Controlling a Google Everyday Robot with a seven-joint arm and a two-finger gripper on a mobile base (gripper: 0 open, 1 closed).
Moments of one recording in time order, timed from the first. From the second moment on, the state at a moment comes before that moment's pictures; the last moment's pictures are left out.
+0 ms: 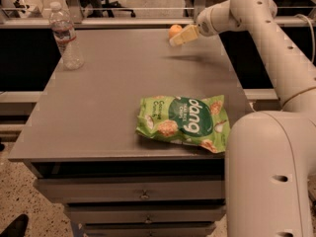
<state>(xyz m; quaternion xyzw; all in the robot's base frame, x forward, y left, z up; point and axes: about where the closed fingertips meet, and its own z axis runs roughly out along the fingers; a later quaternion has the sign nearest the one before) 0.875 -0.137 0.893 -0.37 0.78 0.11 0.49</state>
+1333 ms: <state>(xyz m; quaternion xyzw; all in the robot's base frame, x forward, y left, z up) 0.903 -0.087 0.868 -0.29 0.81 0.15 0.48</state>
